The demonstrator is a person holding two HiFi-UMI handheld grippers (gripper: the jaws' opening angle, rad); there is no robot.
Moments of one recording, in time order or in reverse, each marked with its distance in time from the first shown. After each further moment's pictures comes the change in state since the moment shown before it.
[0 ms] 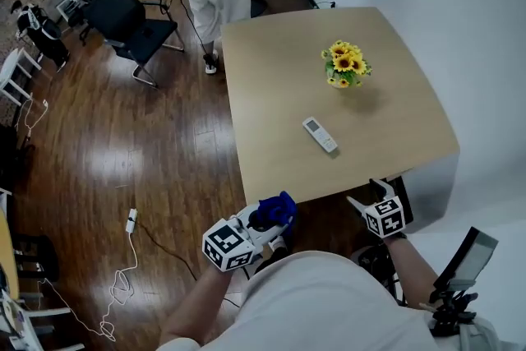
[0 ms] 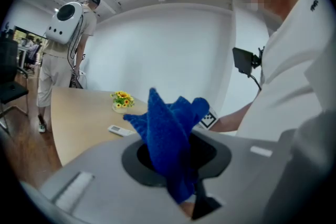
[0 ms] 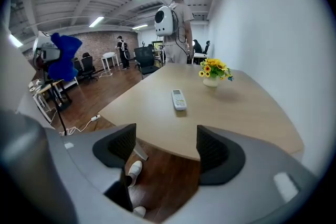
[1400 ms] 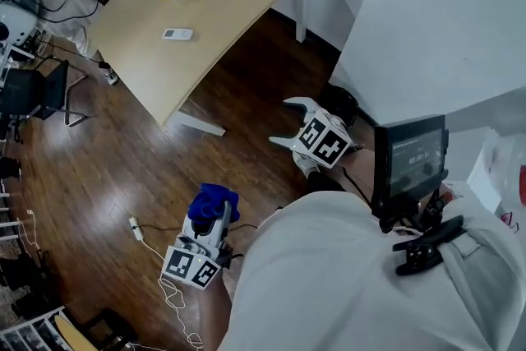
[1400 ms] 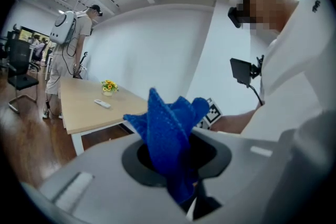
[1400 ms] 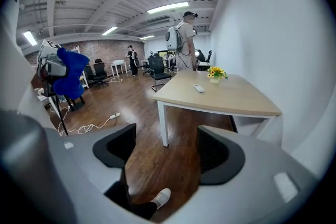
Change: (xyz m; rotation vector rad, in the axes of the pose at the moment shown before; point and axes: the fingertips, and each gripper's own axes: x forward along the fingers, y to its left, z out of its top) left arm -0.141 -0.286 -0.097 0.000 0.034 0.037; right arm -0.236 0.208 -0.125 -0.001 -0.117 0.015
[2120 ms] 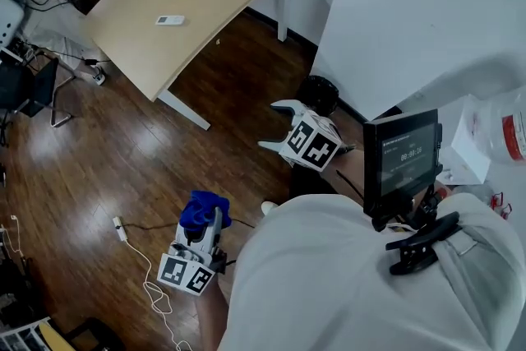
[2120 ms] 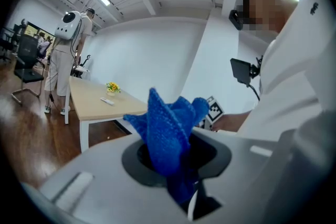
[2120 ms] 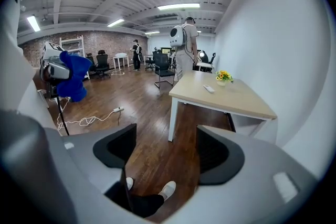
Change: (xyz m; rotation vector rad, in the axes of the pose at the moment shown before) left arm -0.122 -0.048 -0.074 -0.008 -0.109 -0.028; right arm -0.051 0.130 -0.025 -0.113 0.026 -0.061
